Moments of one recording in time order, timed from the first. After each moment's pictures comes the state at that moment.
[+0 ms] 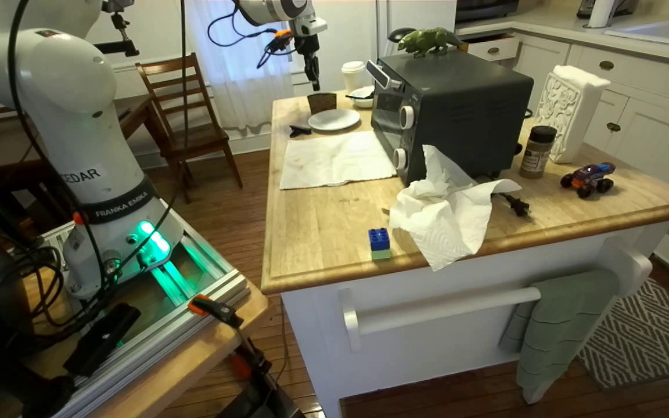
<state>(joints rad) 0.29 0.68 0.00 -1.53 -0.08 2.30 1.27</state>
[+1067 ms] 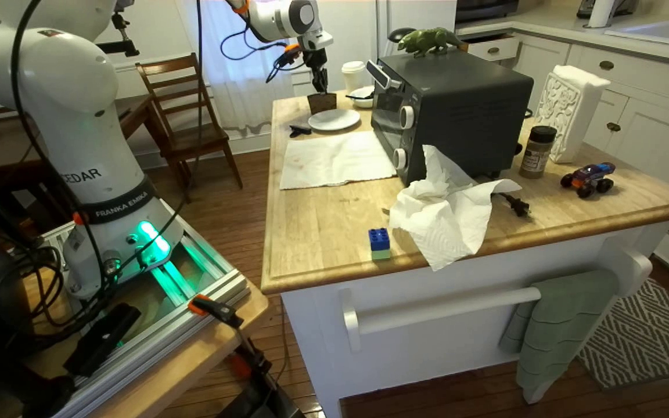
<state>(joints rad) 0.33 0.81 -0.05 -1.43 -0.09 2.34 1.33</state>
